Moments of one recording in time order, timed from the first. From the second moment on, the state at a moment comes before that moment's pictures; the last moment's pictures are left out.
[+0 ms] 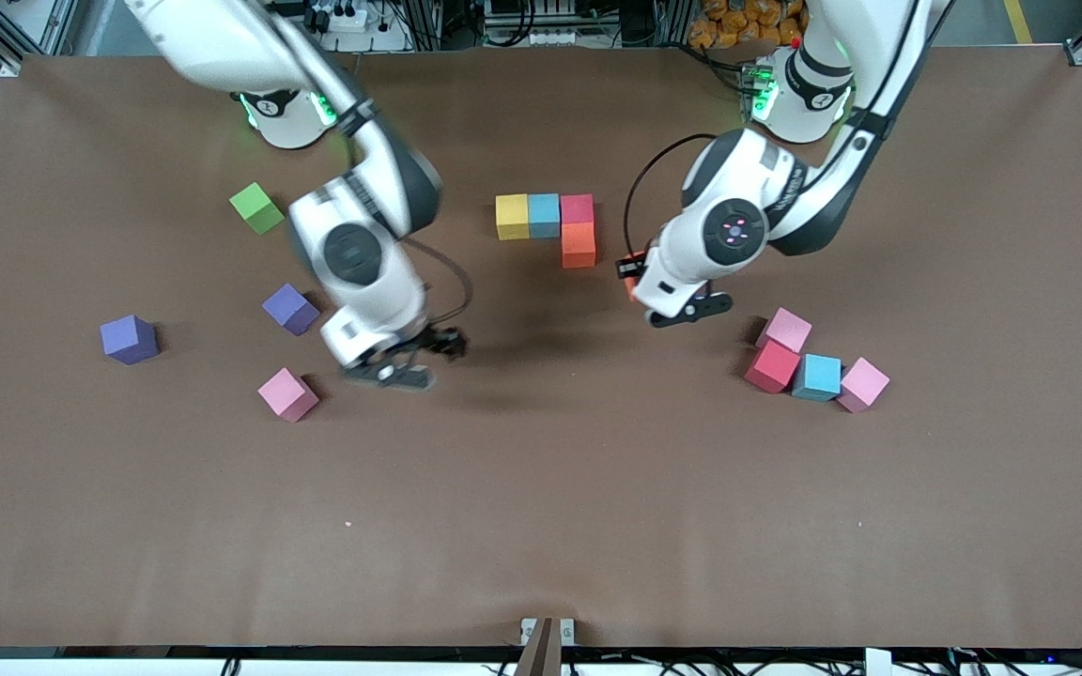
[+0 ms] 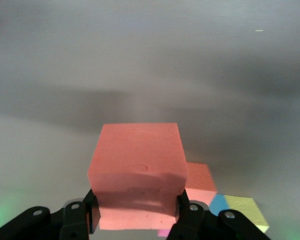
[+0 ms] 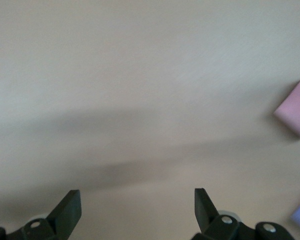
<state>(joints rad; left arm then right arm) -0.32 0.36 -0.33 -1.92 -0.19 2.07 -0.74 0.33 0.47 0.14 -1.75 -0.07 2.20 0.59</state>
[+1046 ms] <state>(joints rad) -0.49 0.62 -0.33 -1.74 -0.06 2.09 -0.74 0.00 0.49 0.14 -1.86 -0.10 2.30 -0.26</state>
